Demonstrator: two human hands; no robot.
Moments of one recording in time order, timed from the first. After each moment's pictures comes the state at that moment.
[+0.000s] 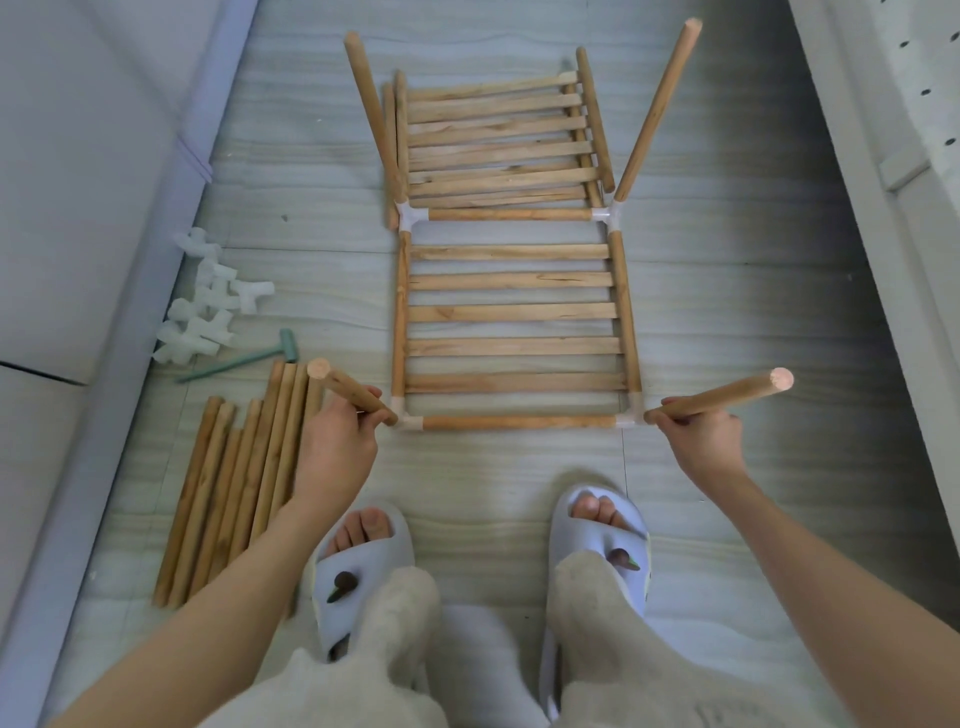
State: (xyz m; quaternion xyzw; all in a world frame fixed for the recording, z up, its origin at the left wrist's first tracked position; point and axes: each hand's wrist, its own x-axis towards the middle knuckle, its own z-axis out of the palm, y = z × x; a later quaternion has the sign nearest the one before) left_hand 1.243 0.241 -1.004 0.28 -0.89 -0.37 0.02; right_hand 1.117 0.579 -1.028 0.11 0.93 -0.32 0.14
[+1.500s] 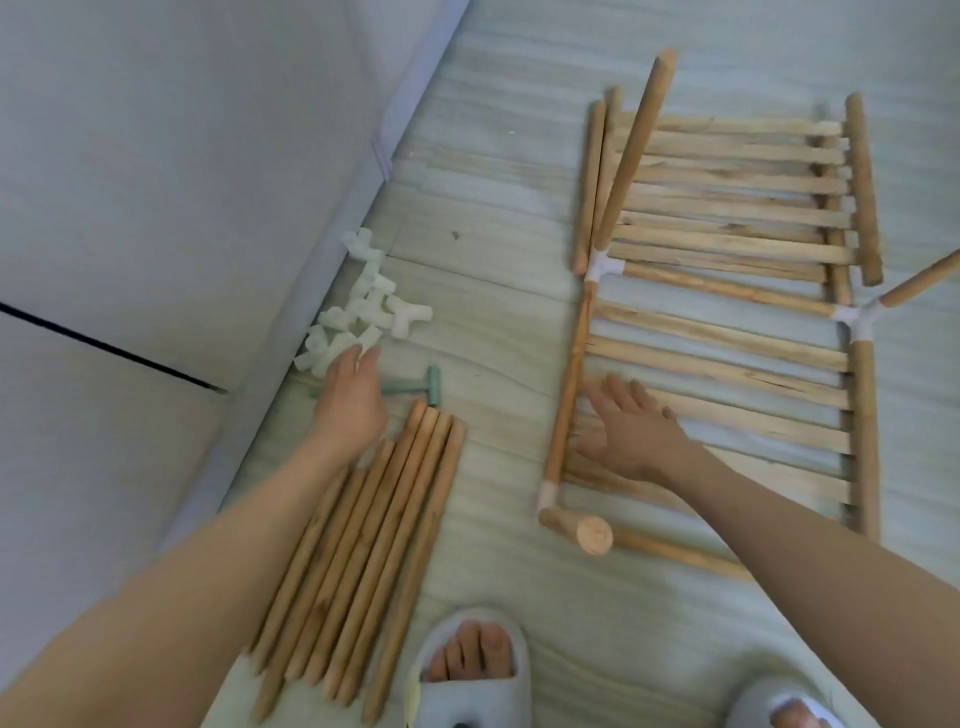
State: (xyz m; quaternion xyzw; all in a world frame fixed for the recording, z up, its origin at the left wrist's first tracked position) left_hand 1.209 0.036 -1.067 0.37 -0.90 -0.20 -0.11; right_hand 1.050 0.297 -1.056 -0.32 0.86 0.05 0.38
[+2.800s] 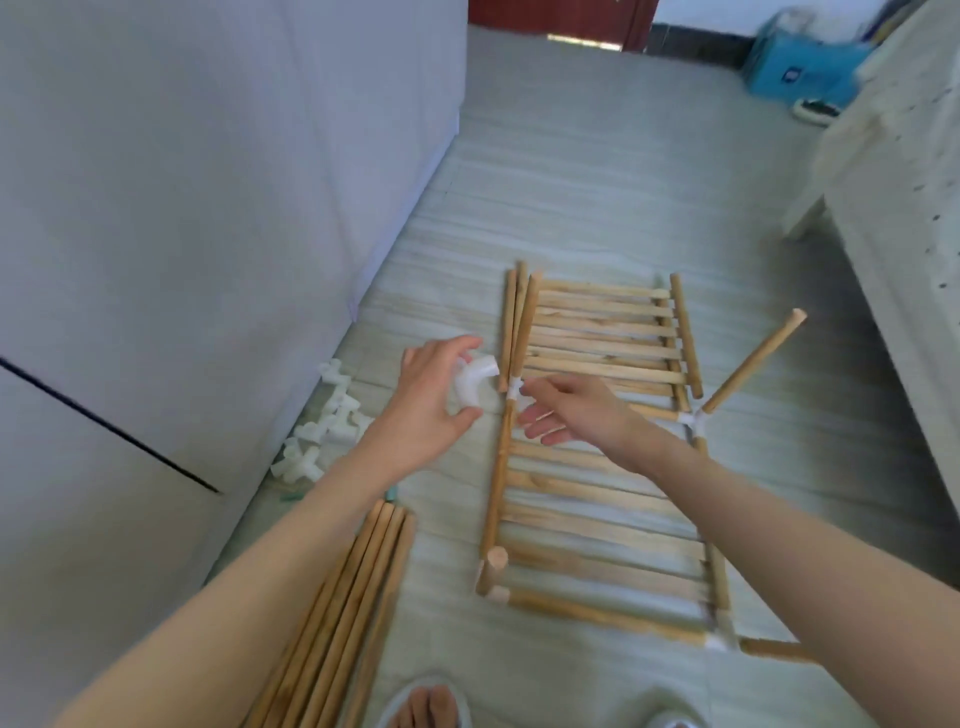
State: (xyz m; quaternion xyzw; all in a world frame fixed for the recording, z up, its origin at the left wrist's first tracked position) left_hand 1.140 0.128 -0.860 0.09 -0.91 -0.38 0.15; right_hand 1.040 0.285 -0.841 -0.14 0.79 -0.47 0.38
